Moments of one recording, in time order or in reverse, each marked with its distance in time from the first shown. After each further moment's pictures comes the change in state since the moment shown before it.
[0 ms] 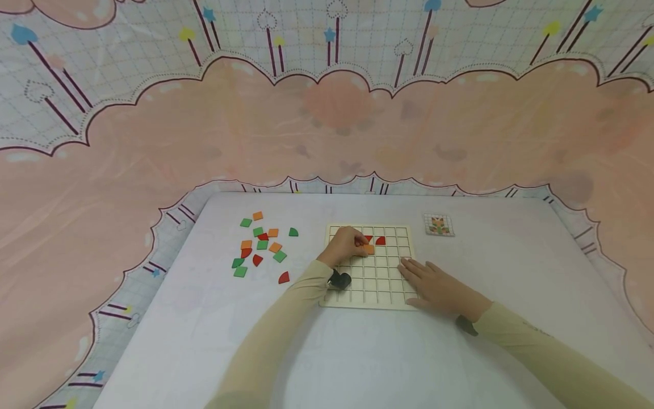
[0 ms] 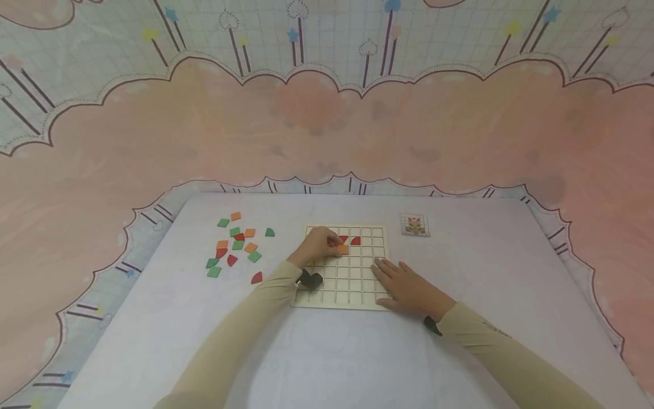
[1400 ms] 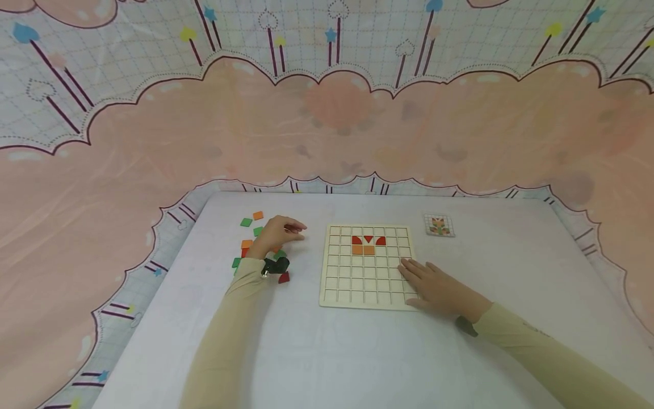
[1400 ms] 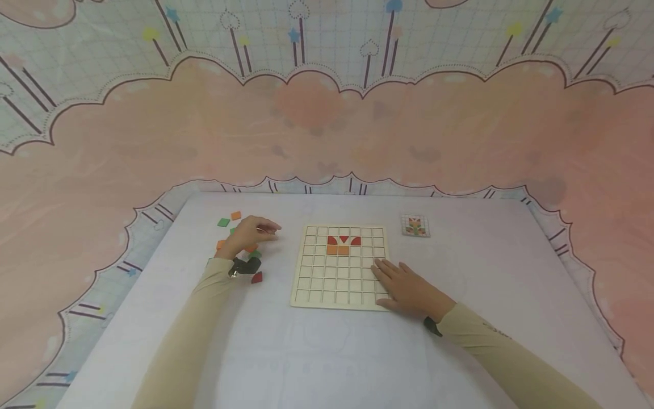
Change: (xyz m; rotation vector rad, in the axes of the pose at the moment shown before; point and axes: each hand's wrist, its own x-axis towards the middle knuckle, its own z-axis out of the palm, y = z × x) left_hand -0.054 -0.082 -0.115 -0.004 0.041 -0.126; right_hand 0.001 0.000 0.000 -0.001 -0.032 0.023
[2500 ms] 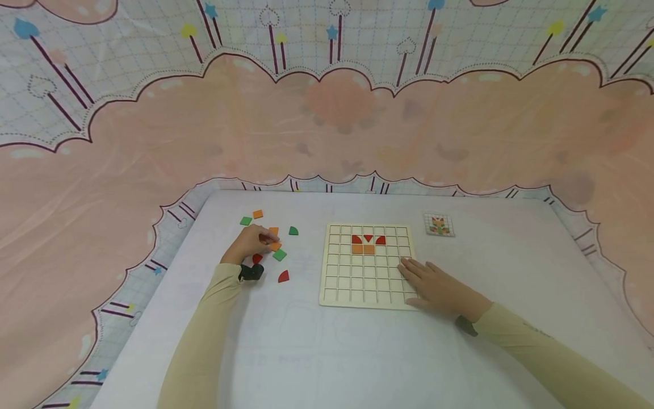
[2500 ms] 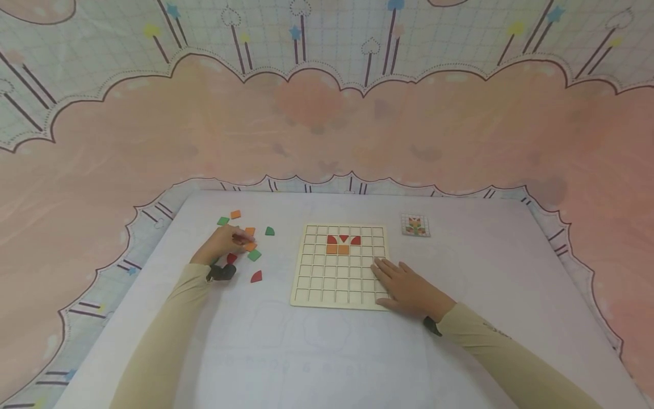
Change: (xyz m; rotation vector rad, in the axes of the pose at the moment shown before) left_hand -0.032 -0.048 -0.024 0.042 -0.050 -0.158; right_hand -0.002 -0.003 -0.002 -0.009 0.008 -0.004
